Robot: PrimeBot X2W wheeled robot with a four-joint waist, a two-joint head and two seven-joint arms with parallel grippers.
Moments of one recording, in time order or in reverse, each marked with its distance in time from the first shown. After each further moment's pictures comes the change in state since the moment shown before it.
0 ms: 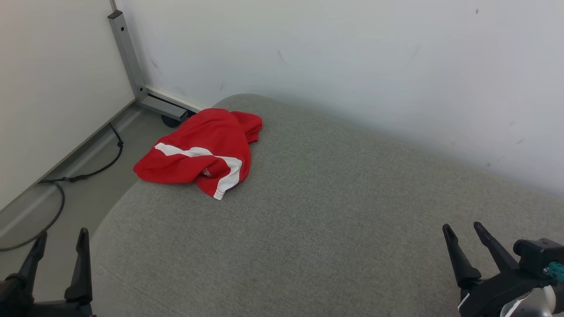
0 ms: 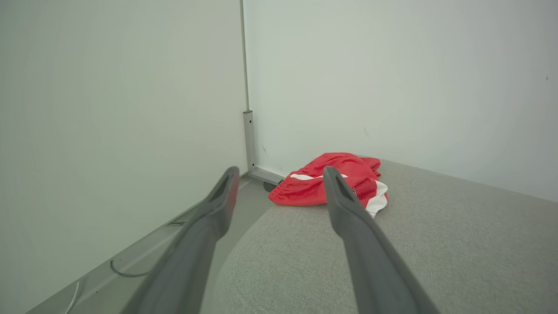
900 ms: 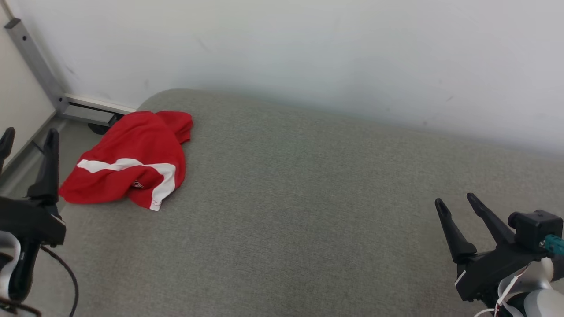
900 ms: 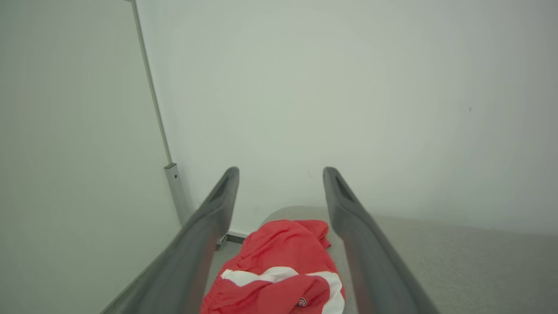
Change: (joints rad) left arm -0.447 0.073 -0.025 0.253 -0.078 -0.167 0.076; right arm -0.087 -0.052 0.061 -0.022 0.004 0.000 0.015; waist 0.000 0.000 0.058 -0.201
